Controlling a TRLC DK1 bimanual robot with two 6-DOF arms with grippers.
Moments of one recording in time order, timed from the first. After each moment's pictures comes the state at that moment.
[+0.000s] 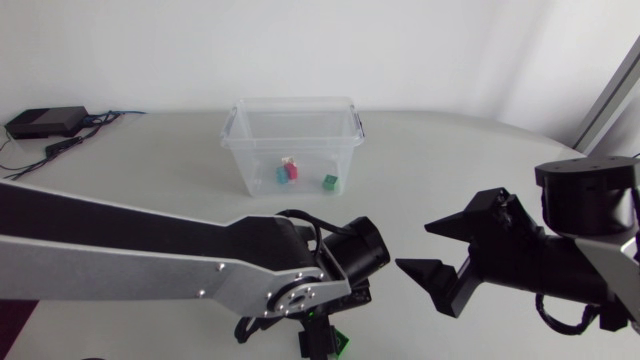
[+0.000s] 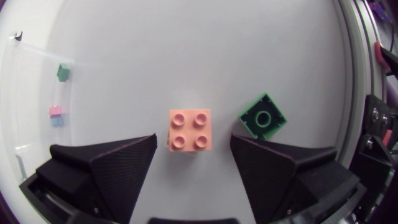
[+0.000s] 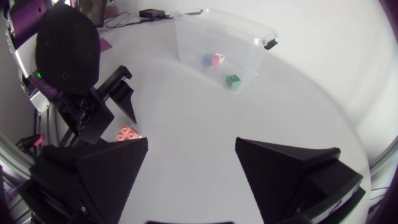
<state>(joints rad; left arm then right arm) -1.05 1.83 1.06 -0.57 -0.20 0.37 0.40 0.89 0.49 -0.29 -0.28 -0.27</state>
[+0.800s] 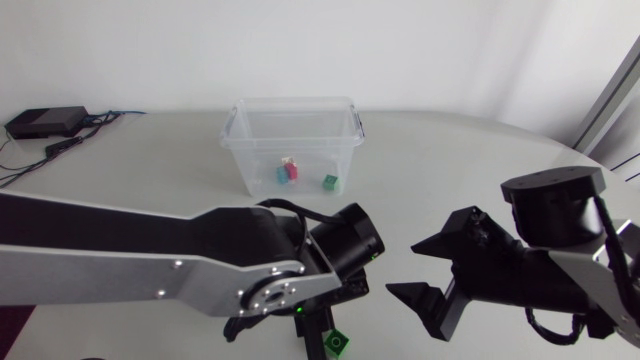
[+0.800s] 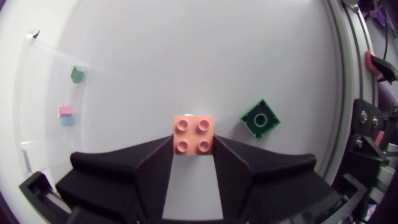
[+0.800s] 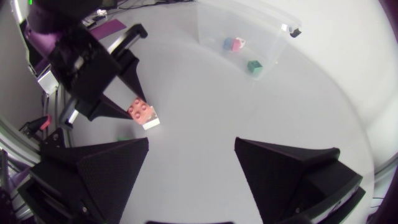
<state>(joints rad) -1.05 1.73 1.04 -0.56 -0.21 0.36 0.50 0.94 0.49 -0.36 -0.25 -0.27</state>
